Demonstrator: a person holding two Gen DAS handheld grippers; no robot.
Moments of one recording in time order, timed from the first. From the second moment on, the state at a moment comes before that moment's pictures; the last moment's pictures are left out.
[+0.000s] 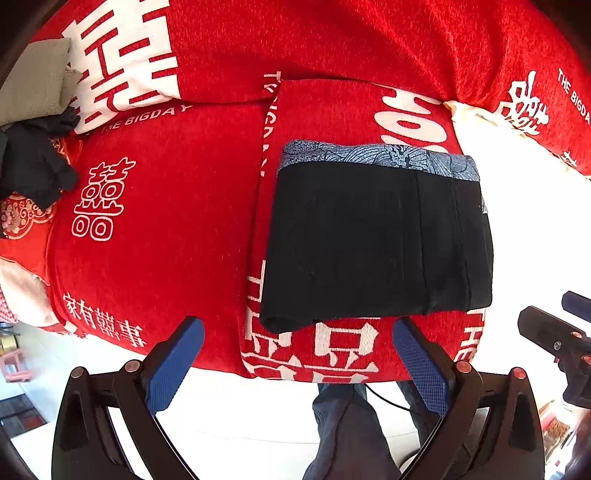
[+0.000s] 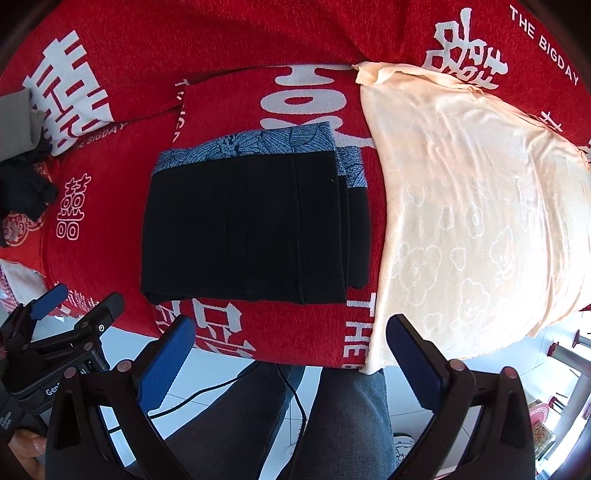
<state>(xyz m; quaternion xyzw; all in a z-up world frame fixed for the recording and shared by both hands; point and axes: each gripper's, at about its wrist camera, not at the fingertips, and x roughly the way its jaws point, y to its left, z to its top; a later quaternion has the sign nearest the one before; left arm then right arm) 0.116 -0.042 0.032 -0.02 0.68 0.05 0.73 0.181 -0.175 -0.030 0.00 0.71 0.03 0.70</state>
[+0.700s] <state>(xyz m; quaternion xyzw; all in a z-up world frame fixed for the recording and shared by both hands) 0.119 -0.047 0.031 -0.02 0.69 0.04 0.72 0.184 -0.175 -0.033 0.01 0.71 0.03 0.70</state>
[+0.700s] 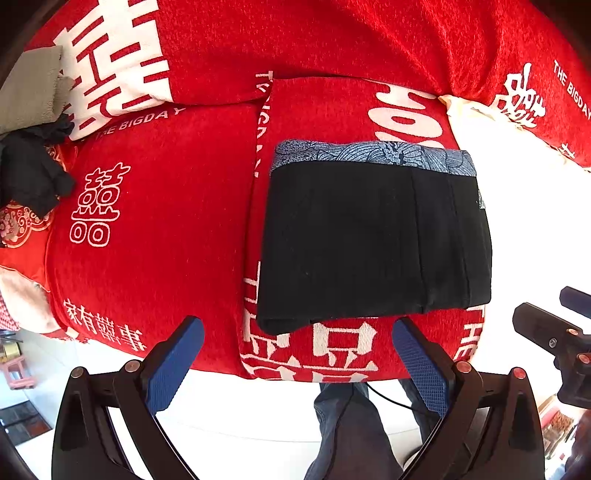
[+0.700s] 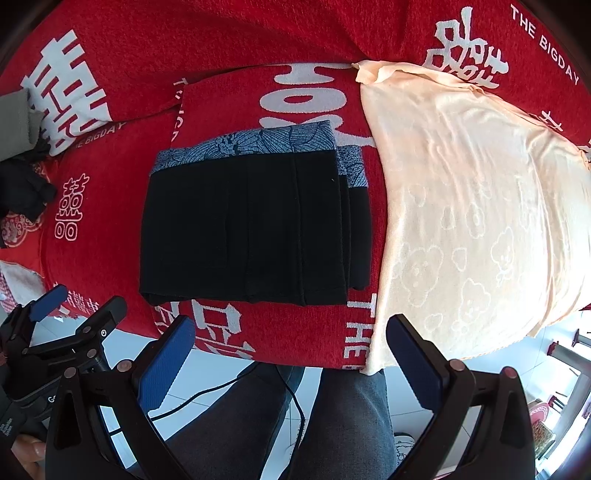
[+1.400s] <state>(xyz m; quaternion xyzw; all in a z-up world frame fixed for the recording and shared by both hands) 0.119 -0.045 0.030 -0.02 0.69 0.04 0.73 0.183 -0.172 -0.037 0.00 0.71 0.03 0.70</state>
